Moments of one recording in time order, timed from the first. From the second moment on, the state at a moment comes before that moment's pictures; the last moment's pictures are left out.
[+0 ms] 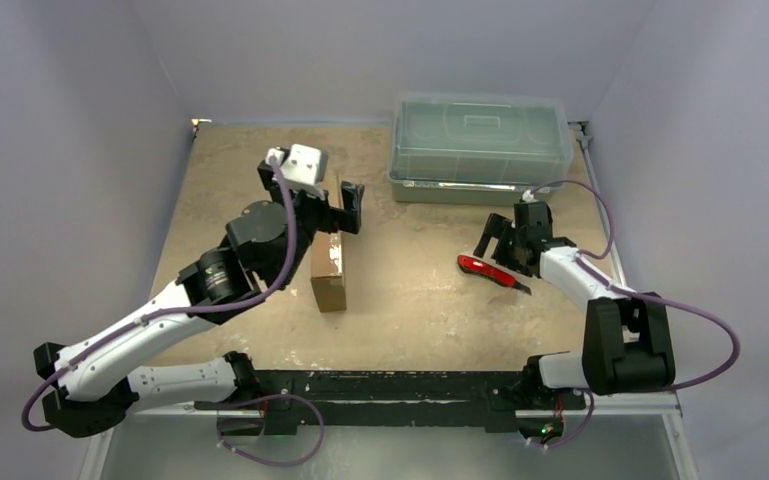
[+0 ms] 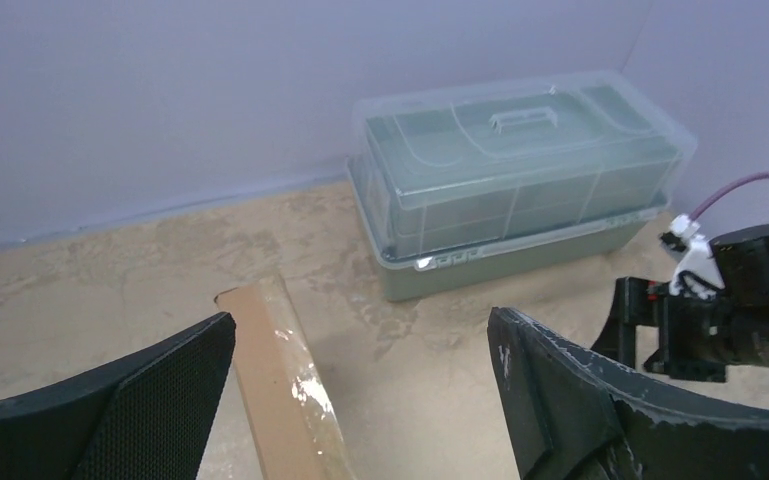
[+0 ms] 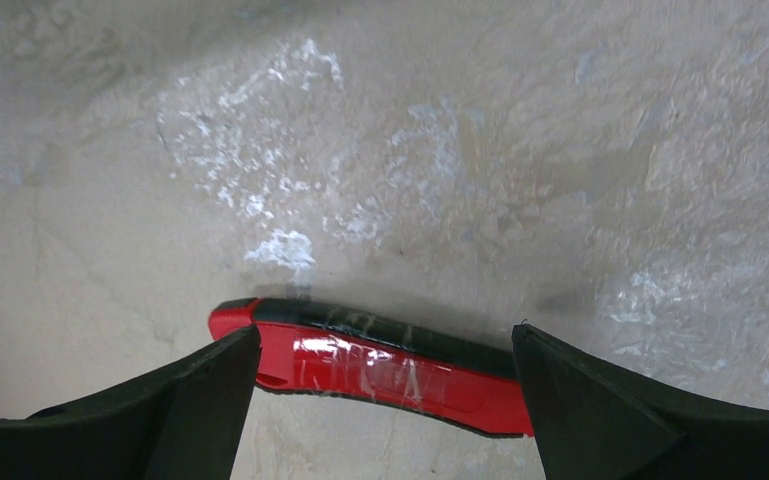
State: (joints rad) left arm -1.03 0.99 1.25 -0.27 -0.71 -0.09; right arm 0.12 1.36 0.71 -0.28 0.00 0.50
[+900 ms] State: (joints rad) left arm -0.87 0.74 0.92 -0.08 -0.81 0.05; right arm 0.33 1.43 0.77 -0.34 0.14 0.57
